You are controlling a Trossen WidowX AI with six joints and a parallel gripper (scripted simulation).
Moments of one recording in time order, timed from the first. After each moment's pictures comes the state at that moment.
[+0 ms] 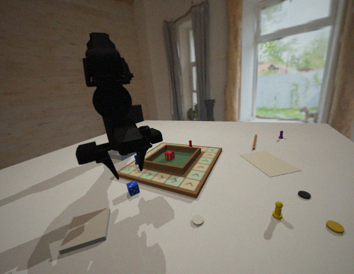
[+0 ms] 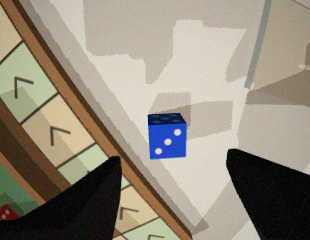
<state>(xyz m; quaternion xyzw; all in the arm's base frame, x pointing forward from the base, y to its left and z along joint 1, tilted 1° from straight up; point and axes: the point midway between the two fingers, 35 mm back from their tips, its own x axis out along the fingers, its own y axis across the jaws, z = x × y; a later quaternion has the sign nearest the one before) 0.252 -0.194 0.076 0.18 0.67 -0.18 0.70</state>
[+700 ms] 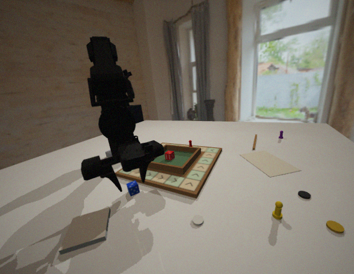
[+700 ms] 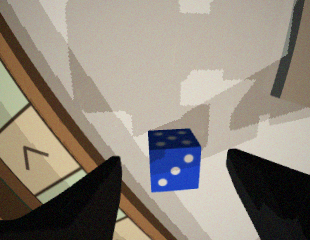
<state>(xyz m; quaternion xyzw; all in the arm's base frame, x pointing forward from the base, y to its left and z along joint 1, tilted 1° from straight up) 0.253 -0.195 0.040 0.18 0.67 -0.18 0.70</state>
